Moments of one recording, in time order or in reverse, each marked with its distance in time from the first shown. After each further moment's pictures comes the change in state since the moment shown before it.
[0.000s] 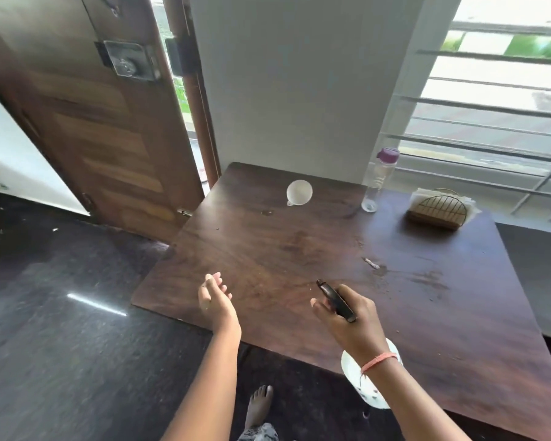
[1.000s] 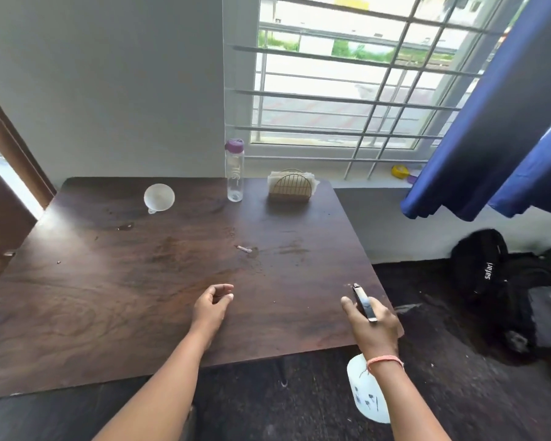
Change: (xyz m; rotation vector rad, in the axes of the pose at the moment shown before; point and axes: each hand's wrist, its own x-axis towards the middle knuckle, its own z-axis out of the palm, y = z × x) left_hand -0.114 -0.103 0.094 0.571 -0.993 0.059; right_hand -0.085 0.102 -0.179 -0.140 0.621 0.568
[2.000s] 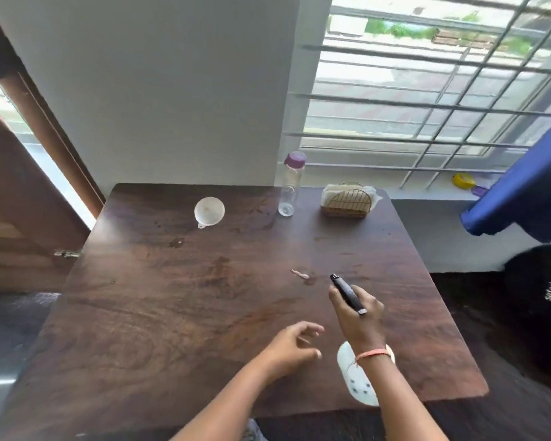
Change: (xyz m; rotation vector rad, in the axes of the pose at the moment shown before) left_hand 0.020 0.038 -0.011 0.267 -0.678 -0.005; right_hand 0.019 -0.111 0.152 0.082 -0.123 -0.187
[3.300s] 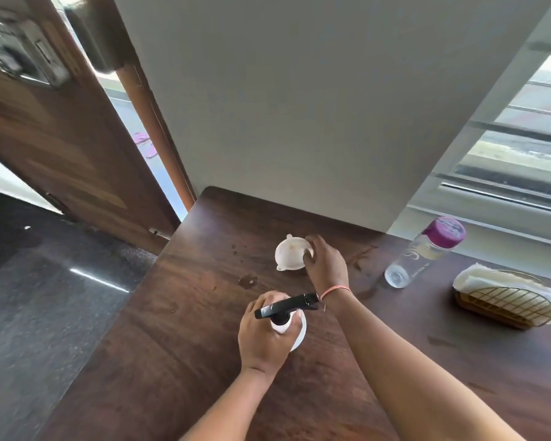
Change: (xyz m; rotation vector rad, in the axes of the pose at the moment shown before) left_hand 0.066 -0.019 -0.196 0.325 1.225 -0.022; right_hand 0.184 -0.097 0.318 -0.278 -0.606 -0.412
